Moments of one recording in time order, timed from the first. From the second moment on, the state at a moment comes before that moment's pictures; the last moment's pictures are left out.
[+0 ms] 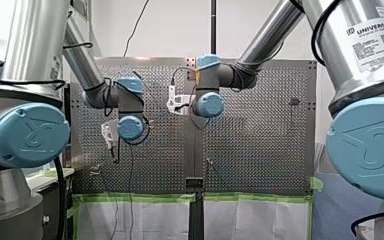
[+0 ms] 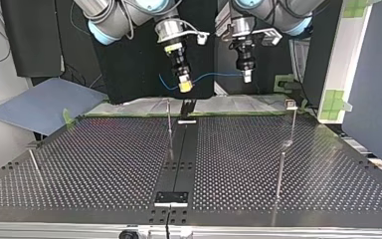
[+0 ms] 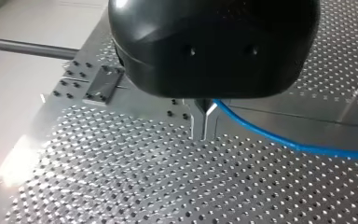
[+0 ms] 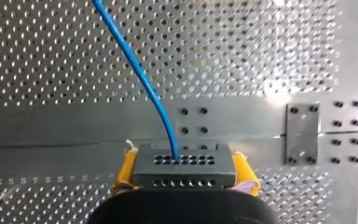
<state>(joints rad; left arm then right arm) -0.47 -1.72 -2.35 -2.15 -2.18 -1.80 2.46 -1.22 1.81 -0.63 1.77 1.61</state>
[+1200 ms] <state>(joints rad) -0.36 -1.40 -2.09 -2.49 -2.25 -1.85 2.37 -1.33 1.67 -0.54 1.59 1.61</state>
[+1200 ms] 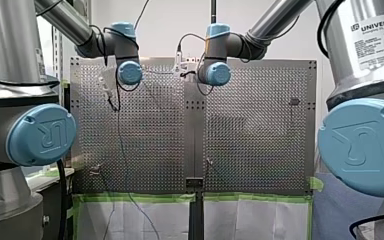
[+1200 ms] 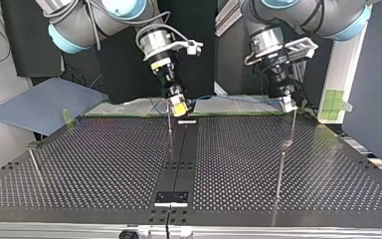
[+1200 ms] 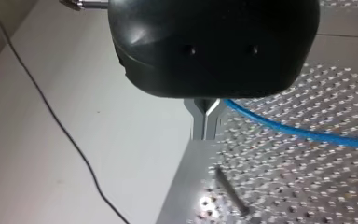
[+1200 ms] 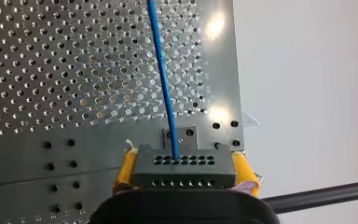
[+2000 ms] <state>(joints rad) -0.18 -1.41 -1.94 -2.64 -2.11 -1.92 2.36 -1.25 1.46 -0.43 1.58 1.62</state>
